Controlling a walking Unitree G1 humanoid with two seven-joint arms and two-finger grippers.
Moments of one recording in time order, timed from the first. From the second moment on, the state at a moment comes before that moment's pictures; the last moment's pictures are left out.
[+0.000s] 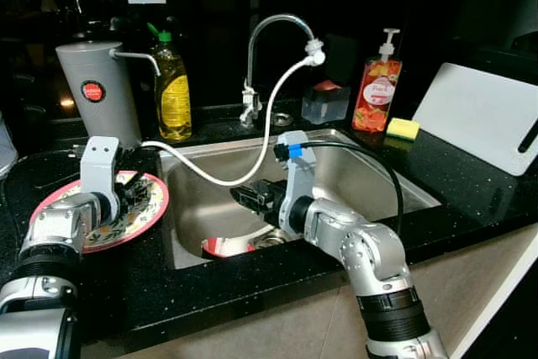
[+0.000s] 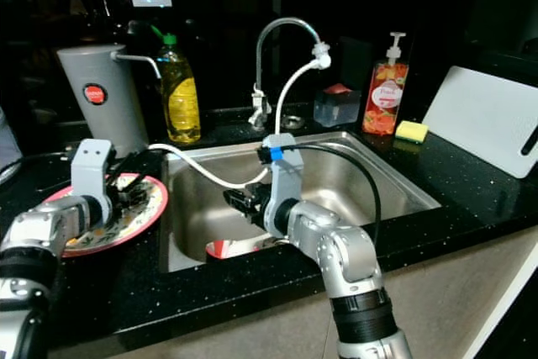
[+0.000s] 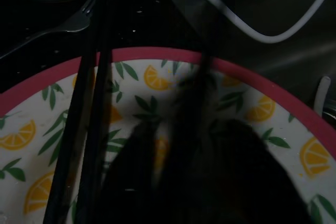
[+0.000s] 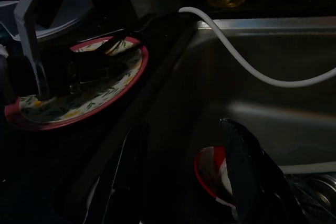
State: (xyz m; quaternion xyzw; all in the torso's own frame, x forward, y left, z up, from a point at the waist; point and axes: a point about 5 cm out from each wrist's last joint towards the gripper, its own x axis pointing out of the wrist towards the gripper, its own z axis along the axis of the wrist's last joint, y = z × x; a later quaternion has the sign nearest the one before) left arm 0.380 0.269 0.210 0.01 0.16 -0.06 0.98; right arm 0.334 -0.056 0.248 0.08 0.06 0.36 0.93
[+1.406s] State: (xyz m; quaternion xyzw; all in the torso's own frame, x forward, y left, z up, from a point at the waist) left arm 0.363 0.207 0.246 0.03 0.03 -0.24 0.97; right arm 0.336 -0.068 0.257 0.10 0.02 0.34 0.94
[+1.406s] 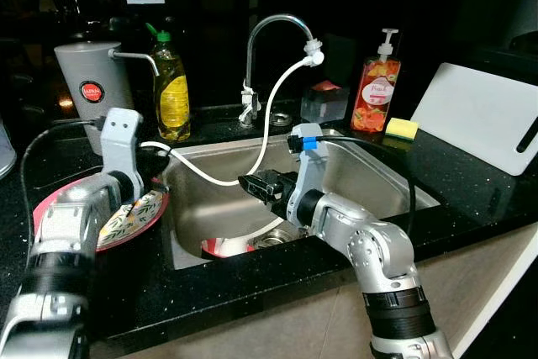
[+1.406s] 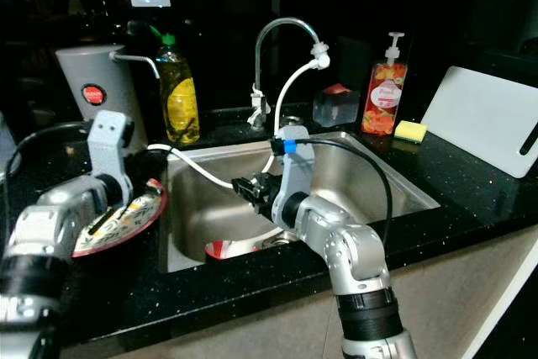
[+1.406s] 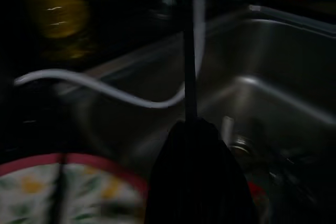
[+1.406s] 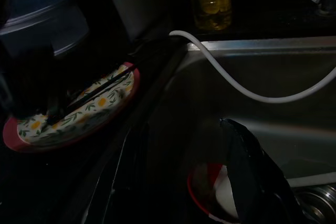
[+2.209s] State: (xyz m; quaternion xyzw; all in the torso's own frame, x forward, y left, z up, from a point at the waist) left arm 0.384 0.130 0.216 0.02 0.13 -0.32 0.94; right arm 0.347 -0.086 0.254 0.07 0.01 0.27 0.96
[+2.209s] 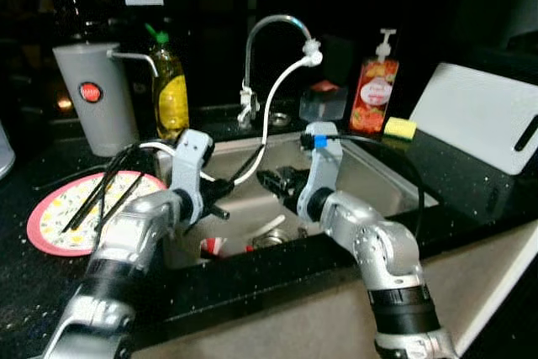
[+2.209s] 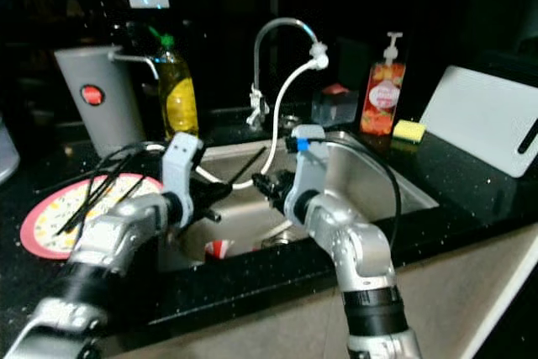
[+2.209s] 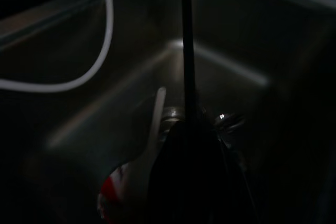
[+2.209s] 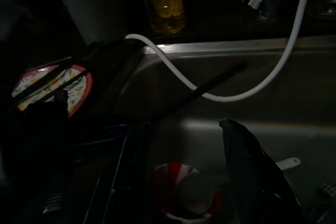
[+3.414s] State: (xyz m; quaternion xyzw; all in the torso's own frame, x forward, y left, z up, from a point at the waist) left arm 0.394 0.122 0.213 0.02 0.13 -0.27 0.95; right arm 0.358 -0.098 0.227 0.04 0.07 0.22 0.97
